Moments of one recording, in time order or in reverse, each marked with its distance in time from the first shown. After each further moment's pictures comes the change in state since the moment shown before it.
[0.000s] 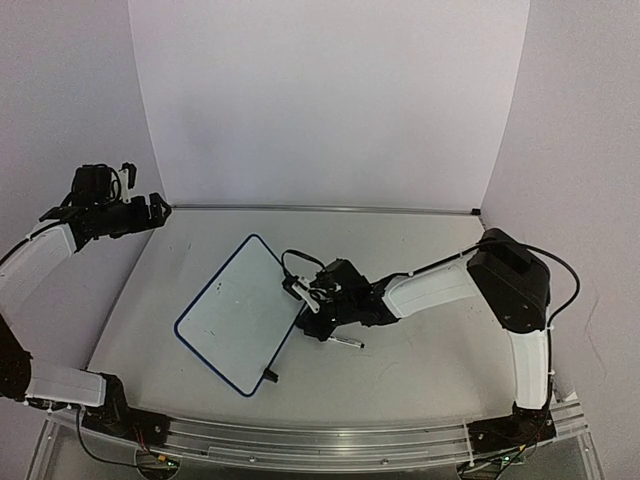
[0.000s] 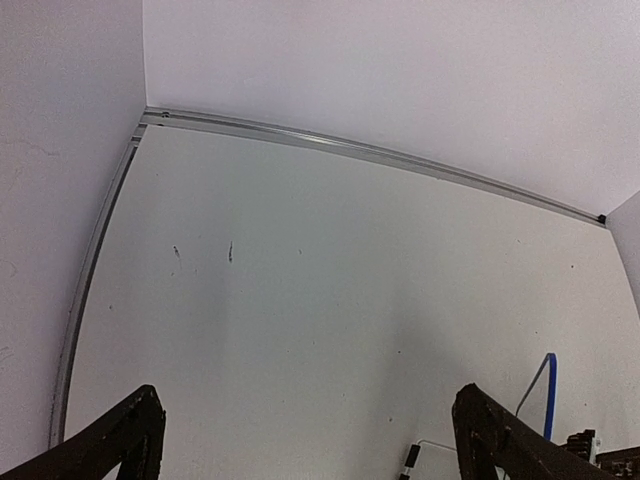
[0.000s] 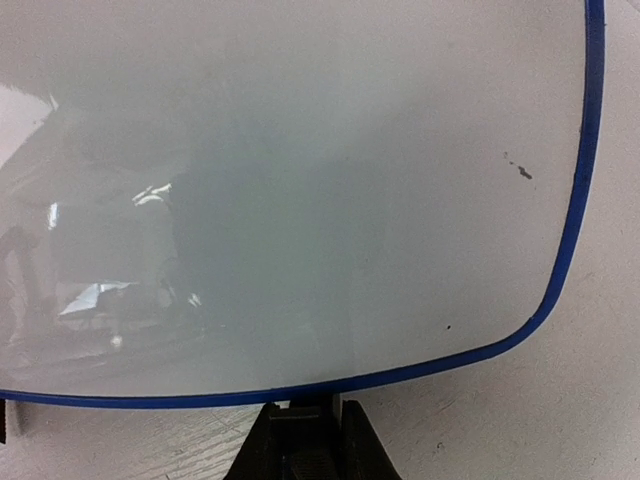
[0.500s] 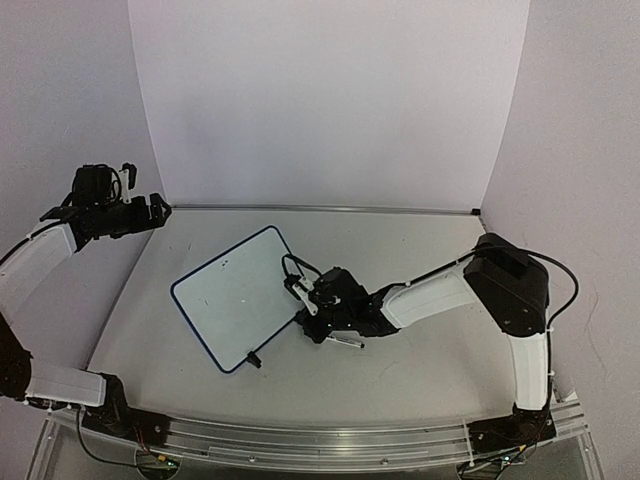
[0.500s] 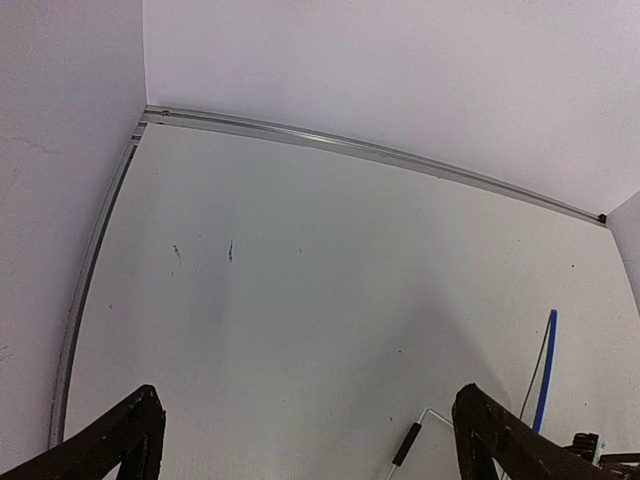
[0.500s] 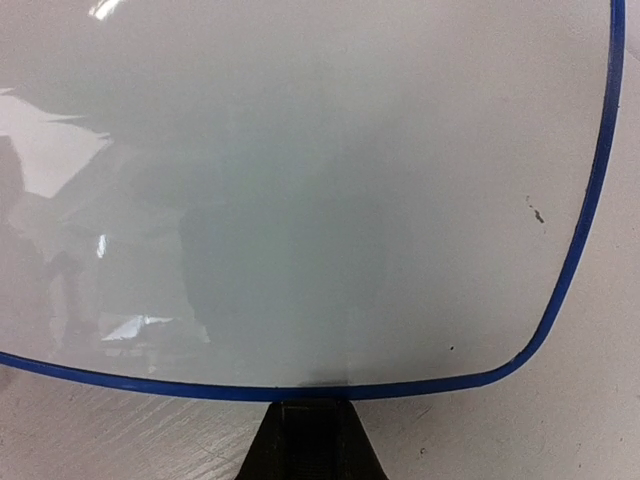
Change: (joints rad) left arm 0.000 0.005 0.000 0.000 0.001 0.000; right arm 0.032 0.002 -0.044 0.110 0.161 0.064
